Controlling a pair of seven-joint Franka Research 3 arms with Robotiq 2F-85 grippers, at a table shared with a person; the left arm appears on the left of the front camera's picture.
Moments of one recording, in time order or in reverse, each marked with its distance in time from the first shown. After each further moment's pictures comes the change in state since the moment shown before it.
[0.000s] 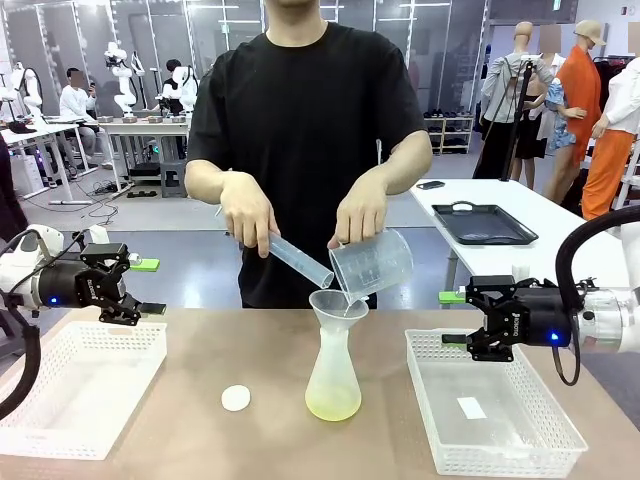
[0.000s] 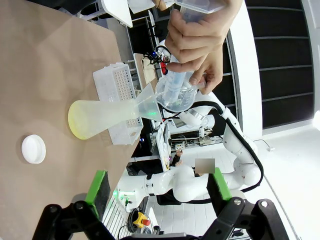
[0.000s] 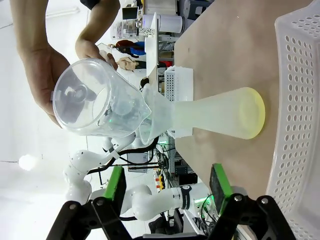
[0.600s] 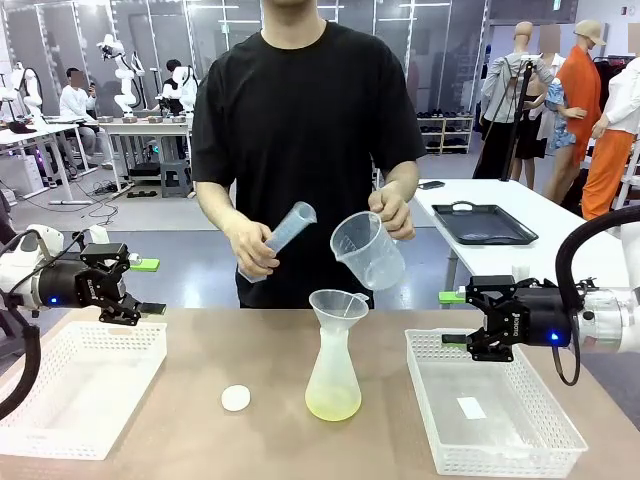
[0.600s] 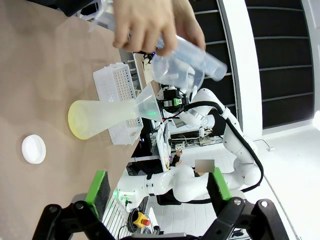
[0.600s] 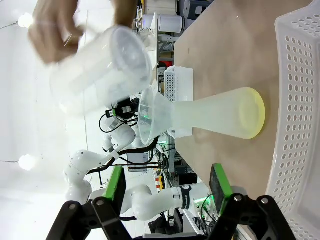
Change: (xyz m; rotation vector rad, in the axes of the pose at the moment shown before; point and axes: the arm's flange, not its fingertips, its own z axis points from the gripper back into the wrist) left arm 0.000 0.000 0.000 0.000 0.000 0.000; right arm 0.000 0.000 0.000 0.000 0.000 0.000
